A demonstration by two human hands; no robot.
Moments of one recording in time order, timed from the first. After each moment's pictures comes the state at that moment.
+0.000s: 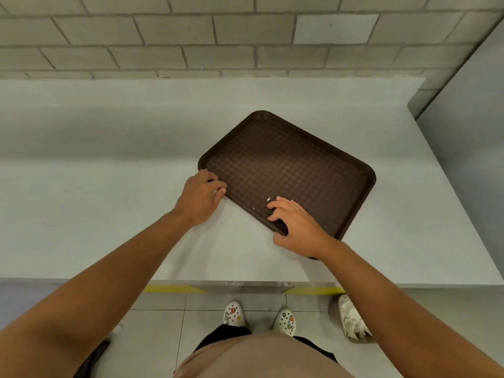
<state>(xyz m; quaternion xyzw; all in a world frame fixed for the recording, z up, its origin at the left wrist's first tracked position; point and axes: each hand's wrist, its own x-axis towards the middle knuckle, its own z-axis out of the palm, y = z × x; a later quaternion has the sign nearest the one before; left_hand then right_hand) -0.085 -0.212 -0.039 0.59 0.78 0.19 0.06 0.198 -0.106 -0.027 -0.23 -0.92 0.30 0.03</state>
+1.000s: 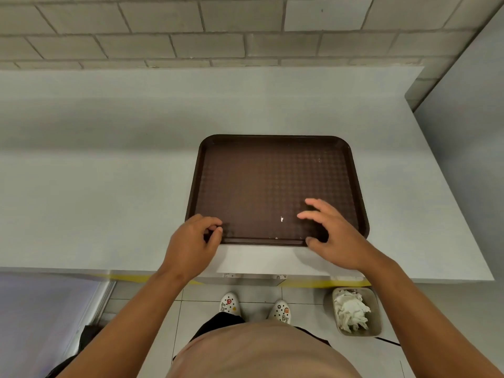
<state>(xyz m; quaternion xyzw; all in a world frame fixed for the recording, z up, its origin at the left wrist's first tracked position) 0.030 -0.294 -0.017 0.47 0.82 0.29 0.14 0.303 -0.087 -0.010 -0.31 -0.87 0.37 0.02</state>
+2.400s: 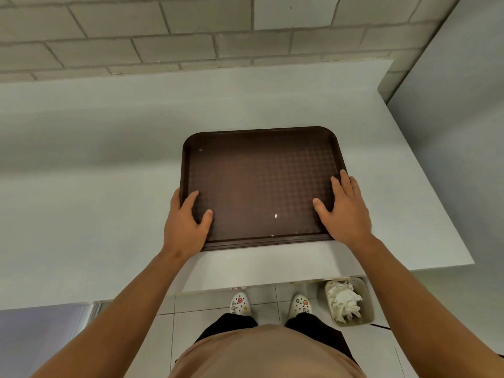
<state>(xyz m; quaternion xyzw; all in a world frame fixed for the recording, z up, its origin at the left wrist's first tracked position) 0.000 -0.224 -0.039 0.39 0.86 0.27 0.17 0.302 -0.032 -0.038 -0.57 -0.81 0.14 0.06</state>
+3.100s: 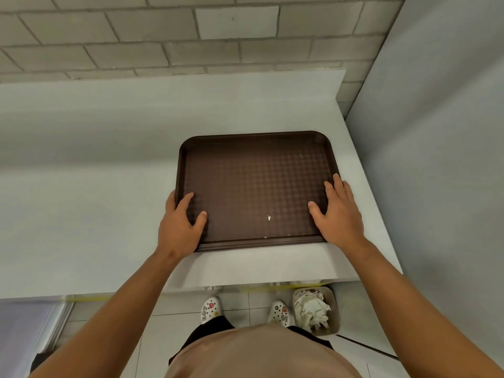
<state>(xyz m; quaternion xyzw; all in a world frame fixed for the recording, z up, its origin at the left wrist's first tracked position) 0.133 -0.153 -0.033 0.38 0.87 0.26 0.17 0.430 0.044 -0.034 -0.55 -0.82 0.17 0.07</state>
